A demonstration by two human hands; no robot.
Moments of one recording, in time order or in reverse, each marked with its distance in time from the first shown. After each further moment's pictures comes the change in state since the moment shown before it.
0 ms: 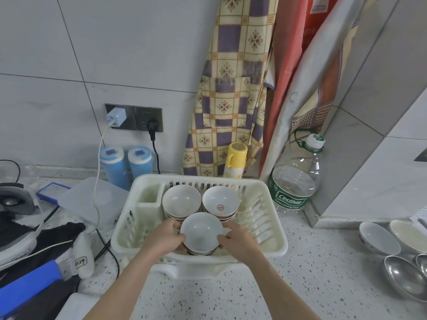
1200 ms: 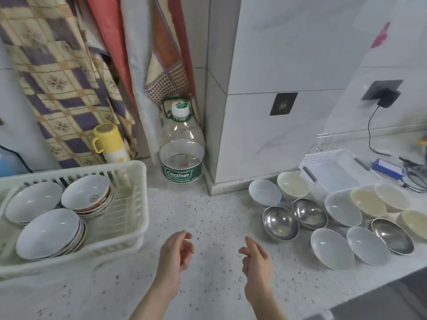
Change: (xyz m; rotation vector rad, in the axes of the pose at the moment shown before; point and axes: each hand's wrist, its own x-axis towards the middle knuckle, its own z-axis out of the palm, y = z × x) left_hand -0.108 0.193 0.300 -0.906 -0.167 -0.028; right_hand -0.130 0.284 -0.147 1.308 0.623 0.484
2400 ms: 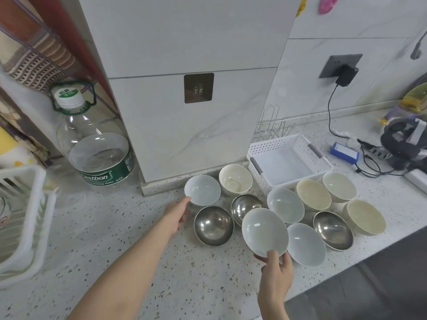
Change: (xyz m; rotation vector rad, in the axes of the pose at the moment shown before) left_hand 0.150 -0.035 0.221 0.419 0.044 -0.316; right_hand 0.106 -0.071 -0.173 -0.075 0.365 -0.203
